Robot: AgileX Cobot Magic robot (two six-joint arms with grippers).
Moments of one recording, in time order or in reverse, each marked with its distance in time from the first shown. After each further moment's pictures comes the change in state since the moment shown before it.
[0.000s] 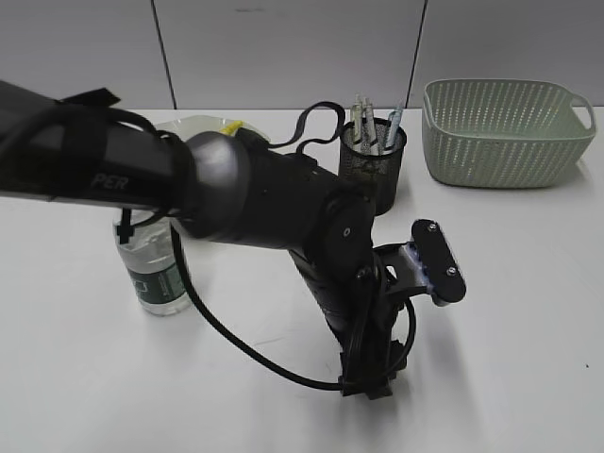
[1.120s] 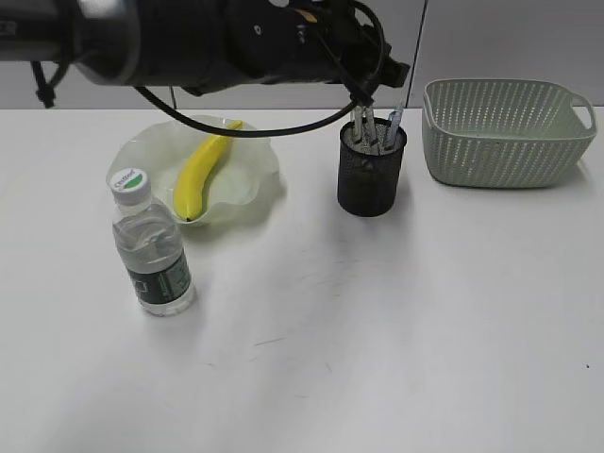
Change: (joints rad) left arm 0.252 -0.069 -0.223 -0.384 -0.609 -0.058; right arm 0.000 0.000 0.000 -0.004 0.000 0.000
